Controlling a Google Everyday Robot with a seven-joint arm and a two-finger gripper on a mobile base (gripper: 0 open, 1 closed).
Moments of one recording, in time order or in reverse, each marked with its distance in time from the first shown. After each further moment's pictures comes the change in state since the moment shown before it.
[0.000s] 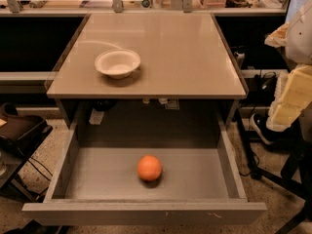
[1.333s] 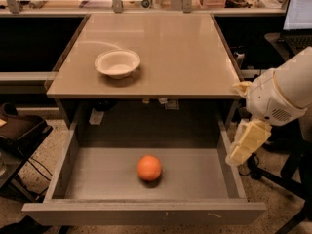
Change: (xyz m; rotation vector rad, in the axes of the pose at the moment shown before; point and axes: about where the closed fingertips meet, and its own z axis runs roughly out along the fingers) arm -0.014 0.038 0.119 -0.114 -0.260 0.022
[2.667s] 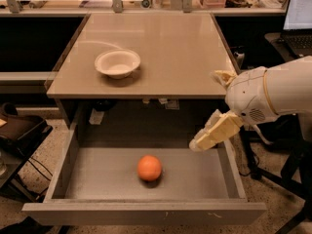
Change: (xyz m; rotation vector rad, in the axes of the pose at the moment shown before) arm -0.075 -0.004 0.002 0.115 -0.354 0.051
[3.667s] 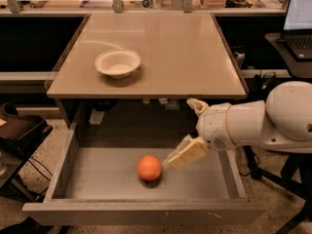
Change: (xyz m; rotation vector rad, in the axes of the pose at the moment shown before) arm 0.023 0.032 0.087 -0.033 -0.097 0.086
